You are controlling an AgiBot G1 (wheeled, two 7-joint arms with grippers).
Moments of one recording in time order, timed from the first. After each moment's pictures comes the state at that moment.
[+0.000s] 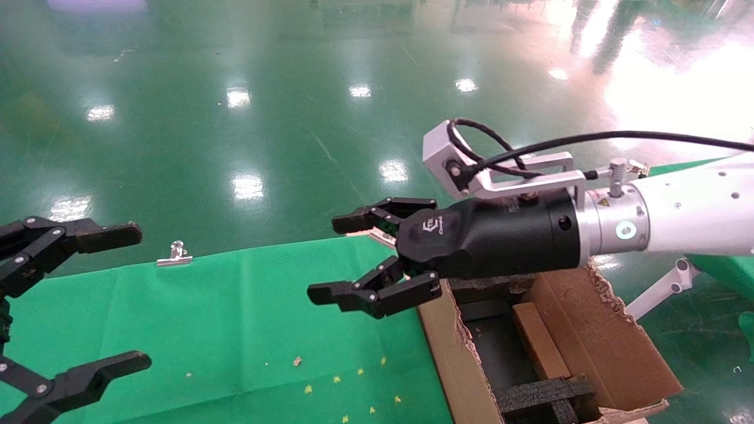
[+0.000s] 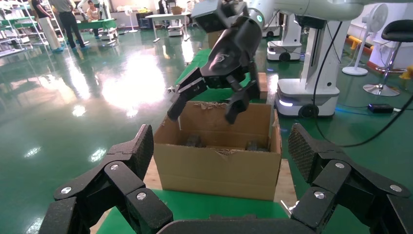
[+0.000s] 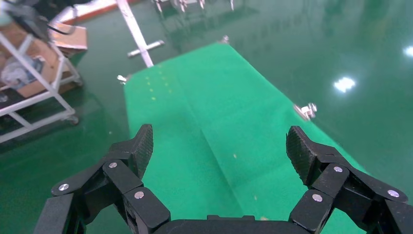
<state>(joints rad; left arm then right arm) -1.09 0.58 0.35 -1.26 0.67 1.46 -0.15 1.52 -0.57 -0.95 1.16 -0.71 -1.30 0.40</state>
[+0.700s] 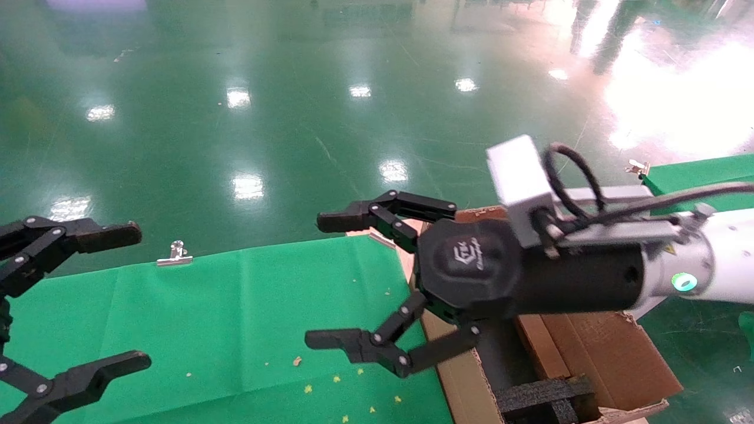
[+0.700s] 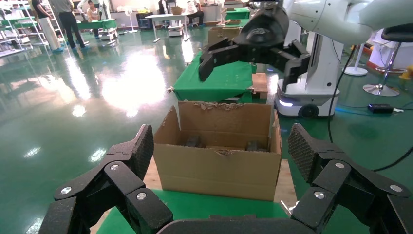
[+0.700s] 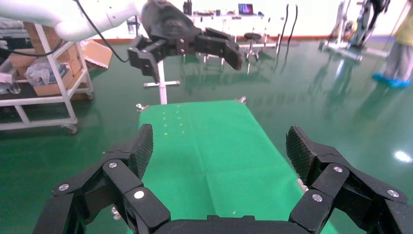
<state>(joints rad) -1.09 0.58 0.35 -1.26 0.67 1.46 -0.15 1.16 -0.60 -0.41 1.26 -0.73 -1.46 0.23</state>
